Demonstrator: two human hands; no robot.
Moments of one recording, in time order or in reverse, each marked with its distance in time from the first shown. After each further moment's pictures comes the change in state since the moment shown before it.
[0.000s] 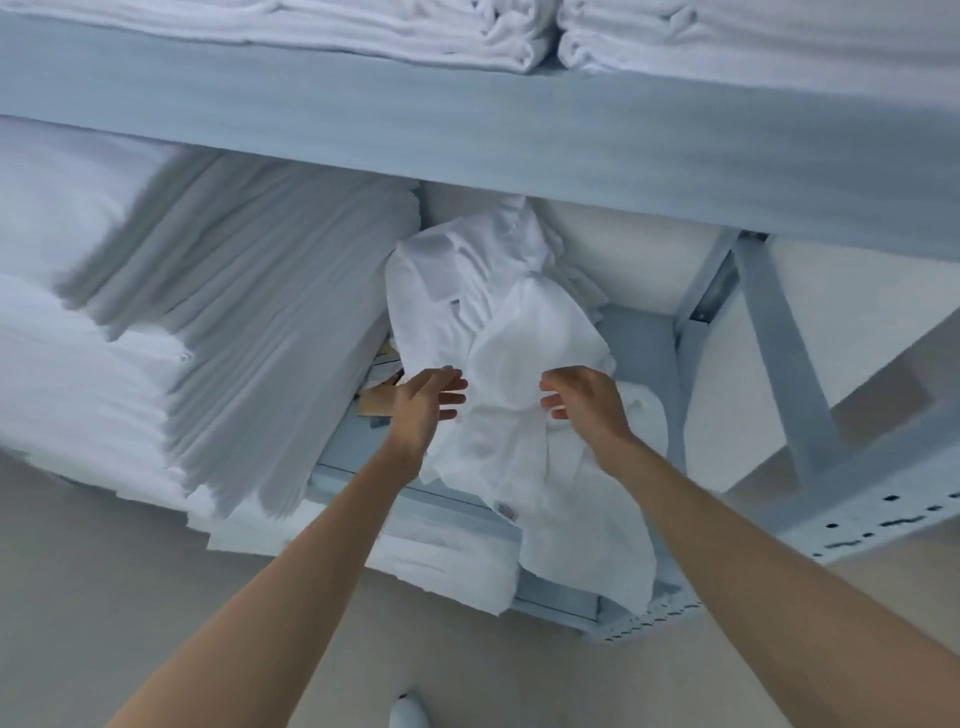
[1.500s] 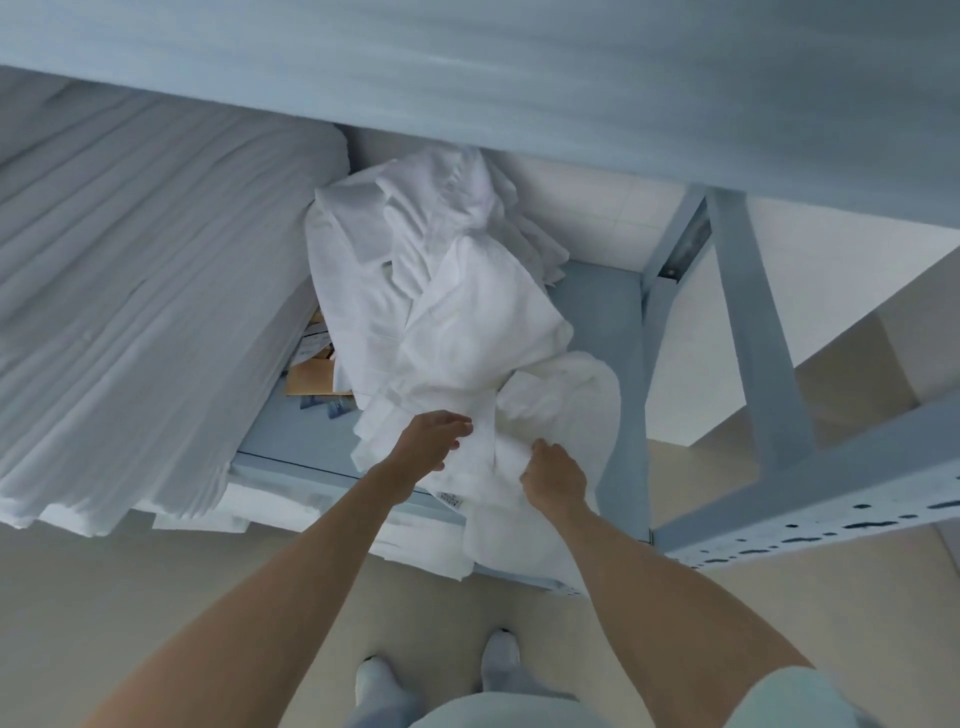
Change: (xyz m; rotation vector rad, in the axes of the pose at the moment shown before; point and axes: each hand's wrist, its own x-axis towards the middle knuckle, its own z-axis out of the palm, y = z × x) left_hand 0.033 -0.081 0.076 0.391 -0.257 -0.286; right_hand 0.034 0.160 -0.022 -1.111 -0.139 0.176
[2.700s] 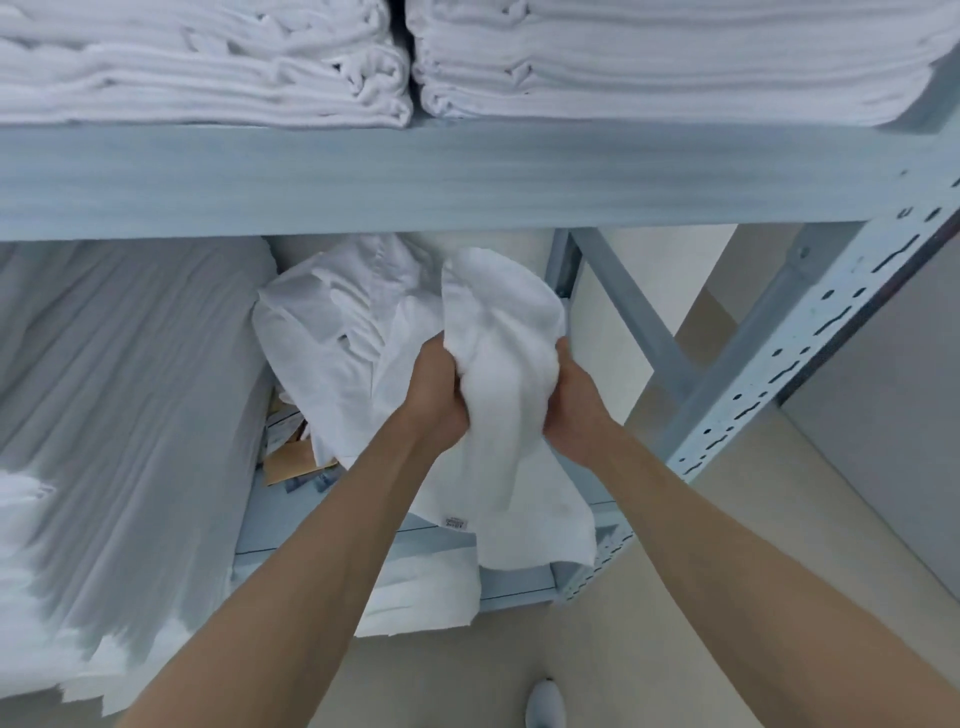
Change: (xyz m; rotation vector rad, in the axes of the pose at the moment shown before) left_hand -0.106 0.132 -0.026 -0.632 -0.349 0.333; right_hand -0.115 -0.054 -0.145 1.761 0.093 -0.036
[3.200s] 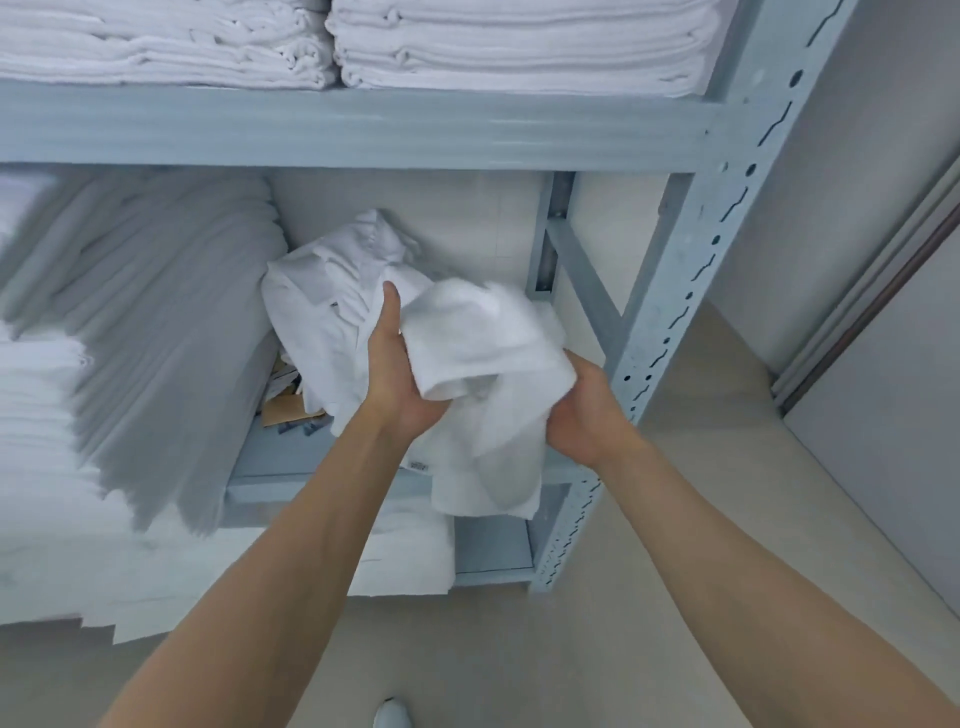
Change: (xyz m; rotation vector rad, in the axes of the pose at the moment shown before) left_hand -0.127 -0.043 0.051 -0.362 -0.140 0.027; right_hand -0.156 -0.008 -0.079 0.137 -0.287 -0.049
